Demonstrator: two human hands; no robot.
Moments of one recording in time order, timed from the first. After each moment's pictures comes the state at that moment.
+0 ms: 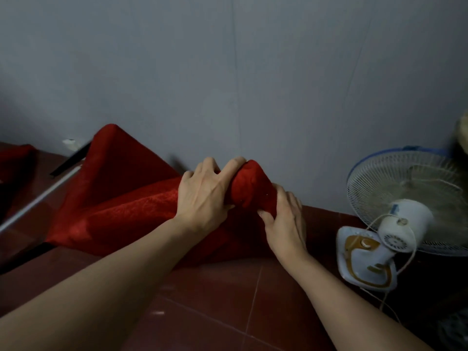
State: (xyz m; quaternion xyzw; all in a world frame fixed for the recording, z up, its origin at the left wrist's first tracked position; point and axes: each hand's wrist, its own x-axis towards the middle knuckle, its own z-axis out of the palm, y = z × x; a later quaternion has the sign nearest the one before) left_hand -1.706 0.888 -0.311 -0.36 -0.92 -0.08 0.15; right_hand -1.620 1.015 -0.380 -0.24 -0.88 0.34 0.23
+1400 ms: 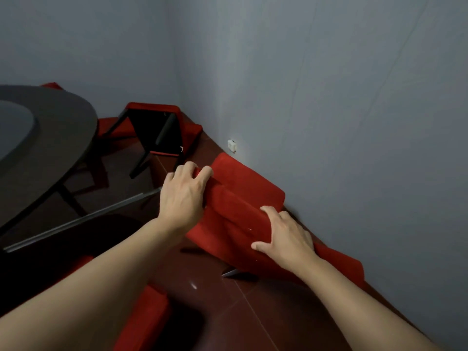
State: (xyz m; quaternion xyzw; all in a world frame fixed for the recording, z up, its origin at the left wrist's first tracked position) left_hand -1.818 0.400 -0.057 -0.03 -0.98 -0.03 0.21; right_hand -1.810 0.618 -0.085 0.11 -0.98 0.15 -0.06
